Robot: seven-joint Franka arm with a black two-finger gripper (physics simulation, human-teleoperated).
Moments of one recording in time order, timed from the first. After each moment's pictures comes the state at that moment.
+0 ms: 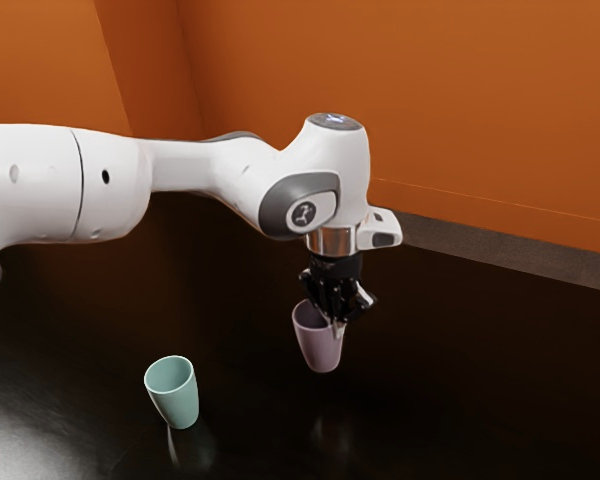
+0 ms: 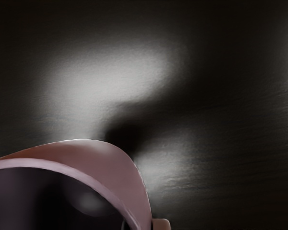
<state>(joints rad) -0.47 0.32 0.04 -1.72 -0.01 1.95 -0.26</state>
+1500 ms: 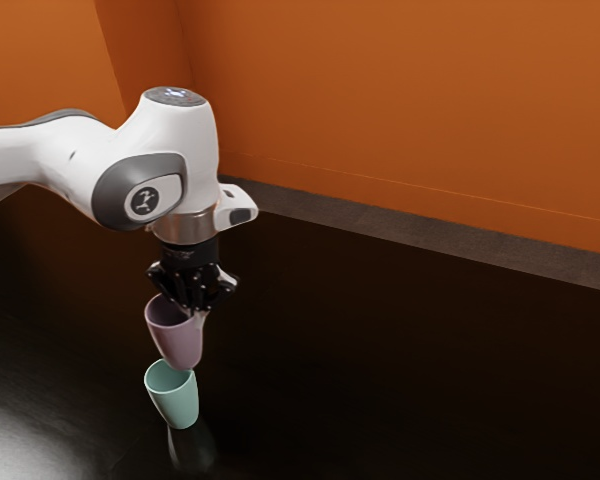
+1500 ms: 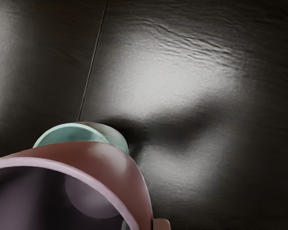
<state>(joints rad) 0.19 -0.27 -0.45 -2.23 -0.02 1.88 -0.49</state>
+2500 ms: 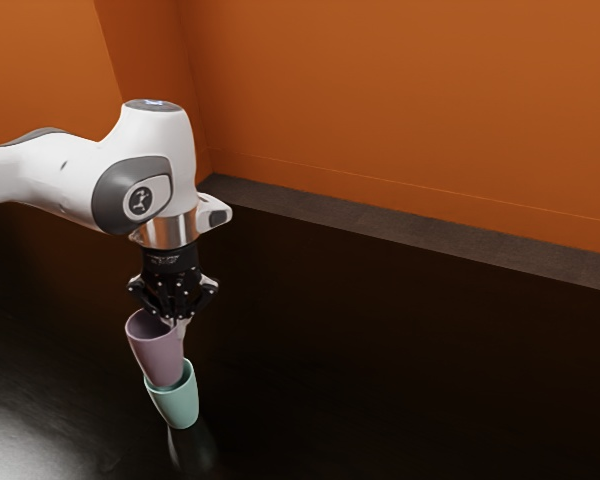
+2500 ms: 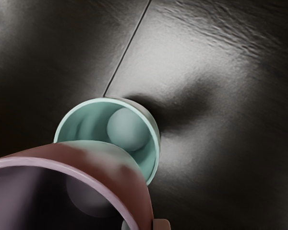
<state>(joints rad) 0.60 -0.32 -0.74 -2.26 -0.19 1.85 -0.51</state>
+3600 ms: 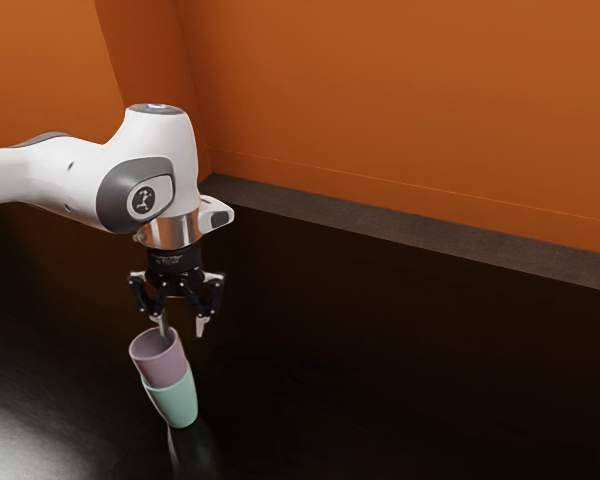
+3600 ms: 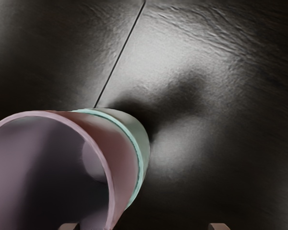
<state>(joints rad) 0.60 -0.26 -0.73 -2.25 -0.16 1.89 -0.51</state>
